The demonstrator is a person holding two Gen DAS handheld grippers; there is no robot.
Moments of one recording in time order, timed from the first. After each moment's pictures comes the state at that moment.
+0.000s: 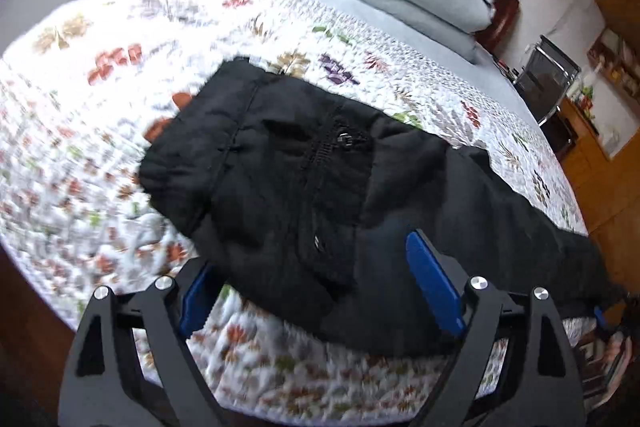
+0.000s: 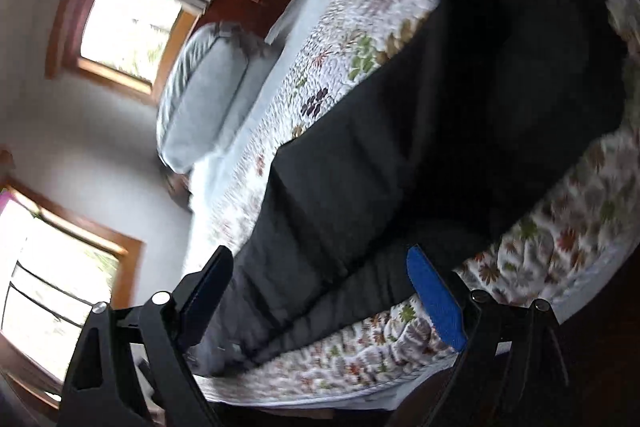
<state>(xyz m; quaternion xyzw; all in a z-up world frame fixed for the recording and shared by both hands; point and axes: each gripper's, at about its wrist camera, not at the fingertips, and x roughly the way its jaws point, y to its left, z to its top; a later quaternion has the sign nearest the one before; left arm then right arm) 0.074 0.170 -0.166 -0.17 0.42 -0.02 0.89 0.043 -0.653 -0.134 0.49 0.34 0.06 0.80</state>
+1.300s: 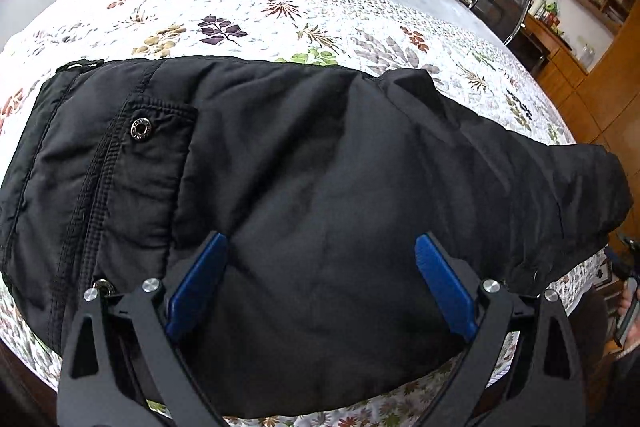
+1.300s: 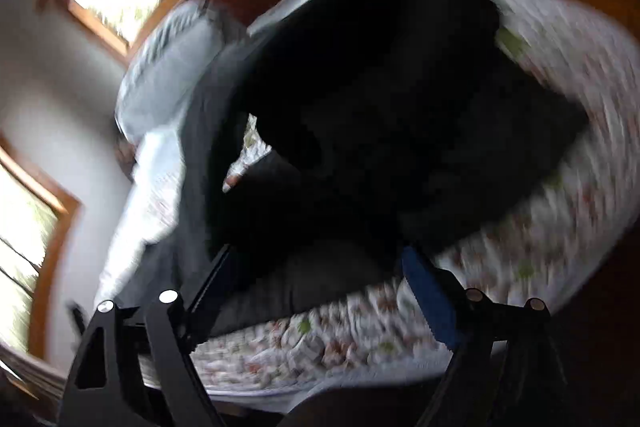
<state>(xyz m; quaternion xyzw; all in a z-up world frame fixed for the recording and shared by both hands) 0.120 0.072 -0.206 -0.08 0.48 -0.12 0.86 0.040 -0.669 -0.126 0.38 0.36 0.00 0.85</state>
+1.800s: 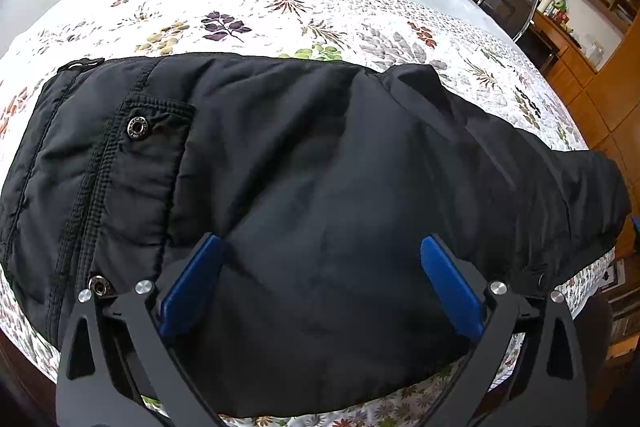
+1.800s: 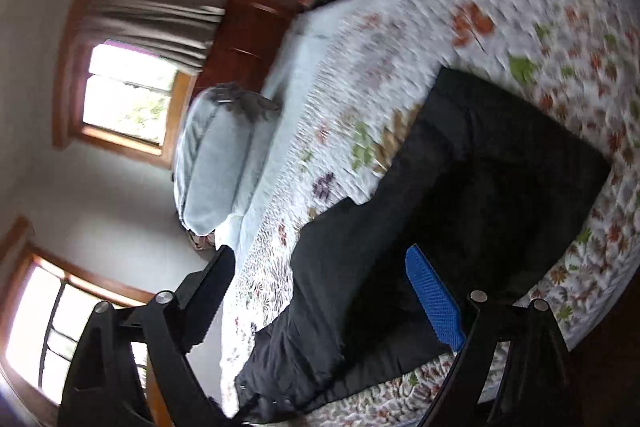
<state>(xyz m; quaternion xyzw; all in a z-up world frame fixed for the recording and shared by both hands) 0.123 0.065 -0.207 -0.07 0.49 -0.10 0.86 0.044 -0.749 -0.094 0.56 0.29 0.03 0.77</state>
